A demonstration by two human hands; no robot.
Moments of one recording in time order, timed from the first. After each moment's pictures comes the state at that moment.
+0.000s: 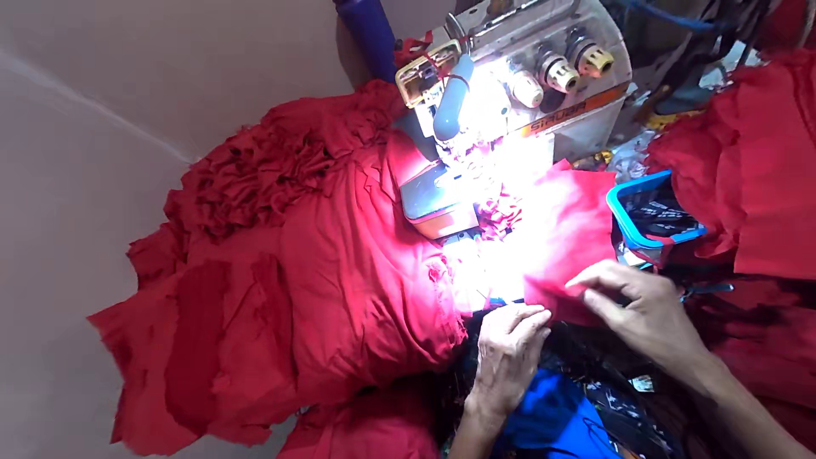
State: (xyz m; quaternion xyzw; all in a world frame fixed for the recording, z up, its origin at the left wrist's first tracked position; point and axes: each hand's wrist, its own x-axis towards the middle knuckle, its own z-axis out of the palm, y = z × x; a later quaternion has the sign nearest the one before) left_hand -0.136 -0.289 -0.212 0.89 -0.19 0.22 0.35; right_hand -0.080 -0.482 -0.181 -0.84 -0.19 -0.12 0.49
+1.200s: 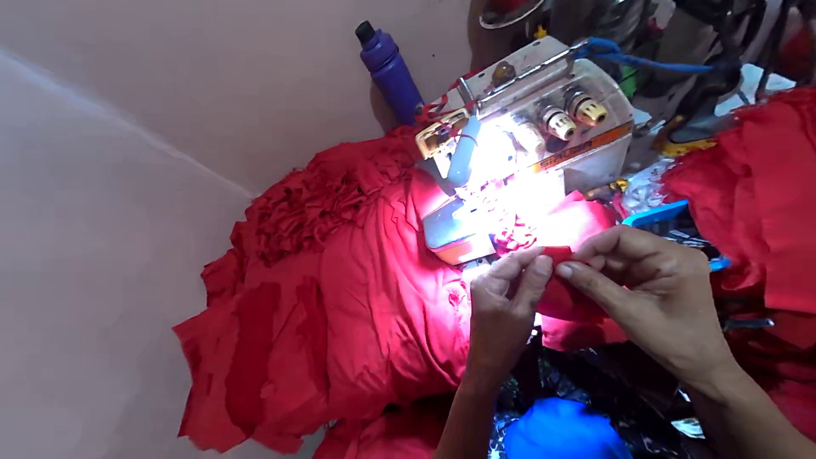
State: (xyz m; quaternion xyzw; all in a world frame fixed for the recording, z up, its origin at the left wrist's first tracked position) left_hand -0.081 -0.296 -0.085 0.75 -0.05 0.15 0.65; right_hand -0.054 -0.444 -0.105 -0.69 -0.23 -0.18 0.66
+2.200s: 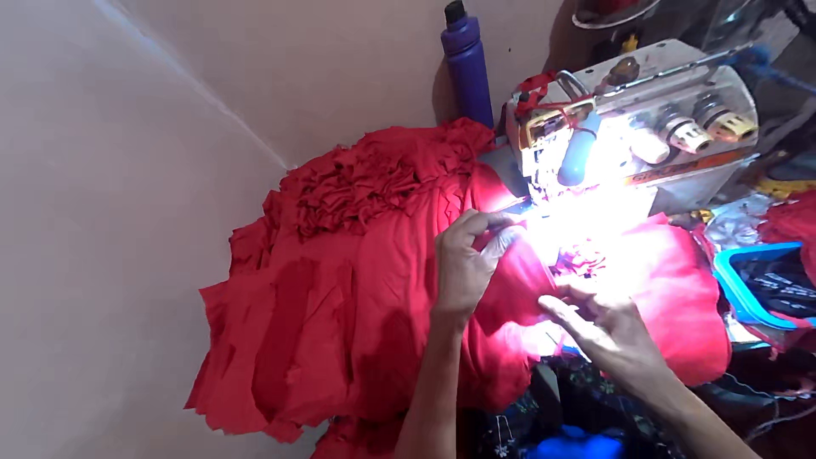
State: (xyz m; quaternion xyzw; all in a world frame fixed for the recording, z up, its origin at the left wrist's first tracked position) left_hand -0.036 -0.175 -0.077 0.83 -0.15 0.32 0.44; right_hand -0.049 -0.357 -0.137 -0.74 -0.24 -0.06 0.62
